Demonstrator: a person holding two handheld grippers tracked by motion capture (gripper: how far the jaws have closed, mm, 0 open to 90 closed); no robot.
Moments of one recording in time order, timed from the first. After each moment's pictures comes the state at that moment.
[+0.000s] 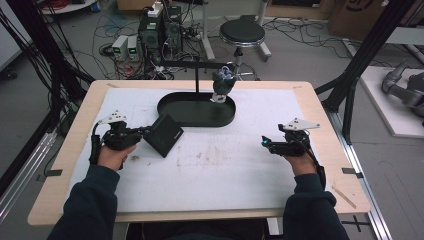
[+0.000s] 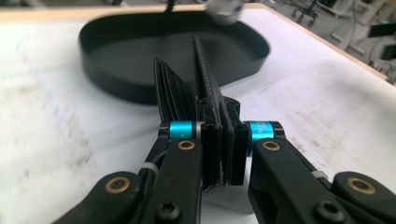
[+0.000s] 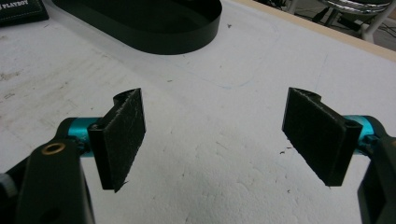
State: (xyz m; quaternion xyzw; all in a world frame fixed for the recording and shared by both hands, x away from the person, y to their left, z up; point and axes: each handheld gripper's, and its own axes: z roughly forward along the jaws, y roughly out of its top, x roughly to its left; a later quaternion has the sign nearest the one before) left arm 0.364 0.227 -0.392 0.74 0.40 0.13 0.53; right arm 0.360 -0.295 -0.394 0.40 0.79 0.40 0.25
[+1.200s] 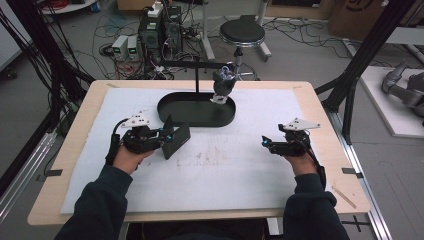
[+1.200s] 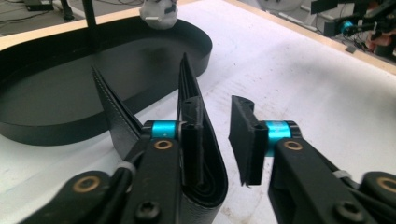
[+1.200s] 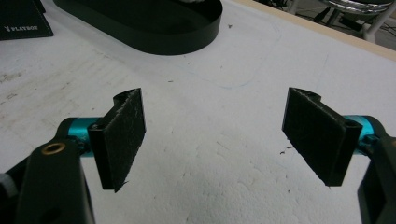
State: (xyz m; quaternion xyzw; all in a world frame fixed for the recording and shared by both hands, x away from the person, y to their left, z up) left arm 0.356 0.176 -0.385 0.77 0.33 0.12 0.53; right arm 0.359 -0.296 -0.394 0.40 0.79 0.40 0.25
